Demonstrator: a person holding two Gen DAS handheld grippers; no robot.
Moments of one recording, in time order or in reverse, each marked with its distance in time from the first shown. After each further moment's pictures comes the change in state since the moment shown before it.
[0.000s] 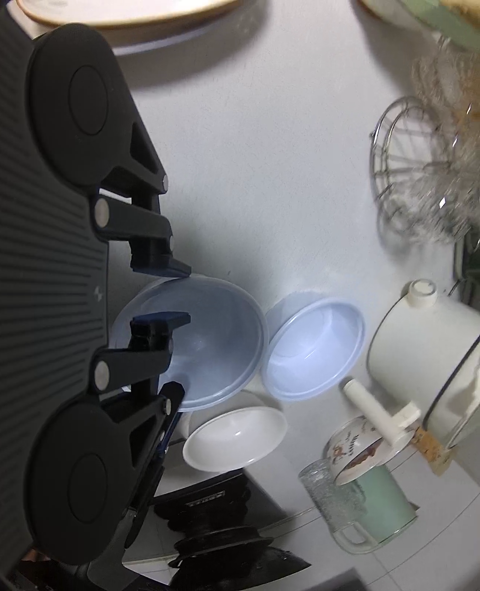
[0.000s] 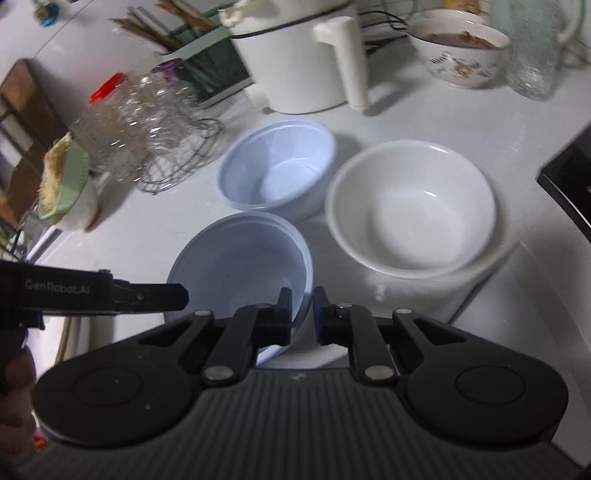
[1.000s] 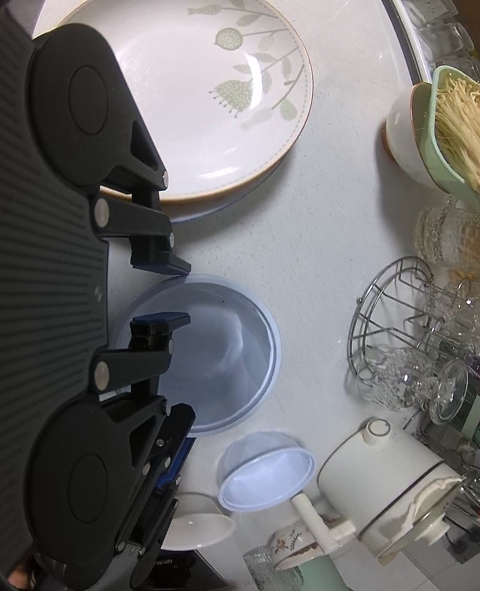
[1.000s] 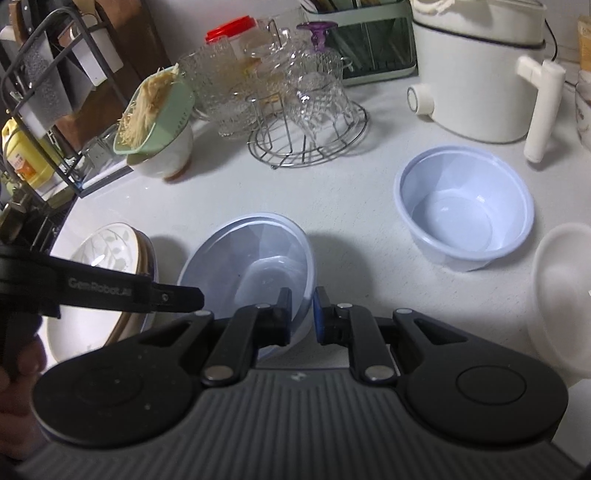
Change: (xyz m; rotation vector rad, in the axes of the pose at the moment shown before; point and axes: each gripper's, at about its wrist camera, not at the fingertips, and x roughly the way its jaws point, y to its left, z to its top) left arm -0.035 0.079 -0.009 -0.172 -0.050 0.223; right arm 0.041 0.101 0.016 -0.275 0.060 0.177
